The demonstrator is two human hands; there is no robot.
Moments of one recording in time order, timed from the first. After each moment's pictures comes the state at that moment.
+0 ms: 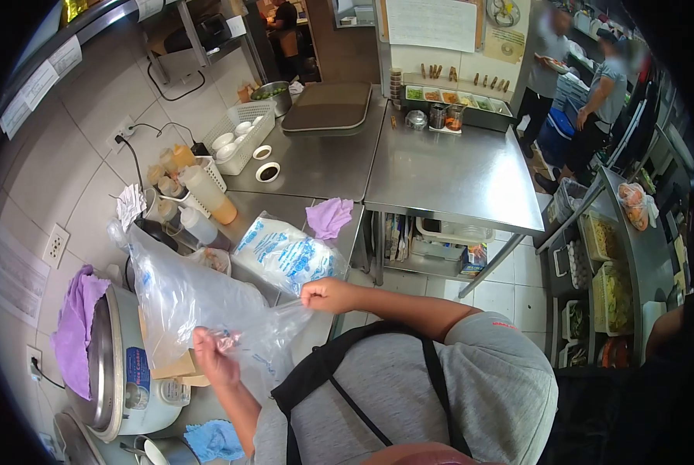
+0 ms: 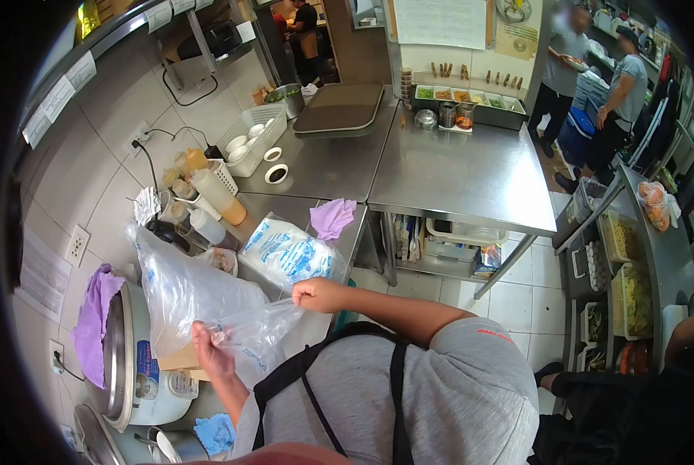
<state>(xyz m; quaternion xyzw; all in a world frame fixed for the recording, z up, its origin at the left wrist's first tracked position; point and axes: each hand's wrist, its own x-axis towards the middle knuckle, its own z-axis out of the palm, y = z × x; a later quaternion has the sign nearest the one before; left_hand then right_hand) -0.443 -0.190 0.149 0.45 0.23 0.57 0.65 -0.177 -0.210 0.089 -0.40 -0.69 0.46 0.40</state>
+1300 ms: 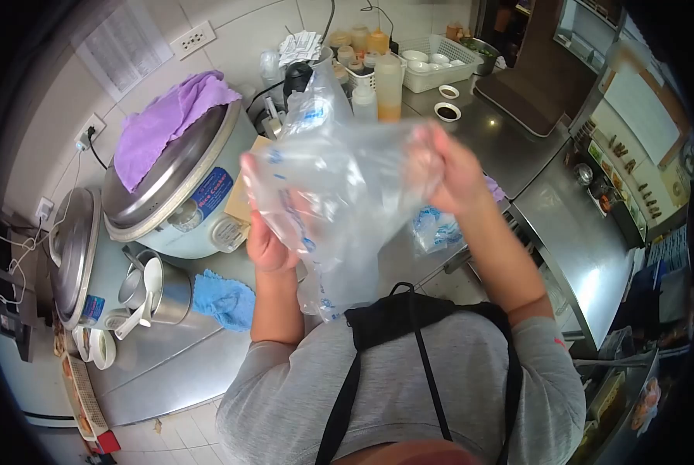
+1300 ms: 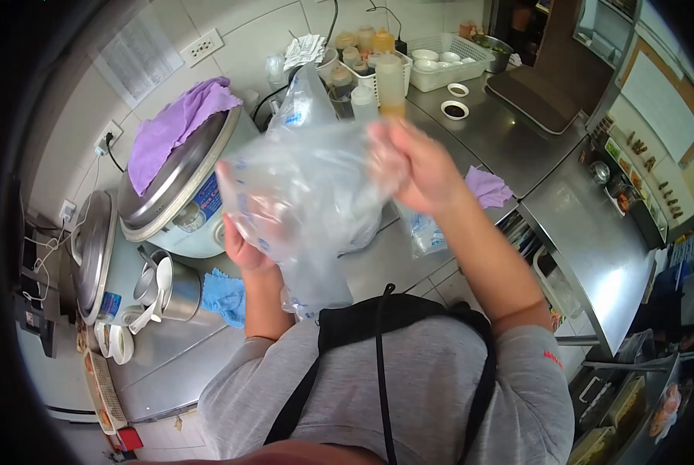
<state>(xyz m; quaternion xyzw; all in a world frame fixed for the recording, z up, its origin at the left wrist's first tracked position) -0.468 -0.201 0.198 0.41 0.05 0.72 0.55 -0.243 -0.134 0.234 0.00 -0.41 0.79 0.46</state>
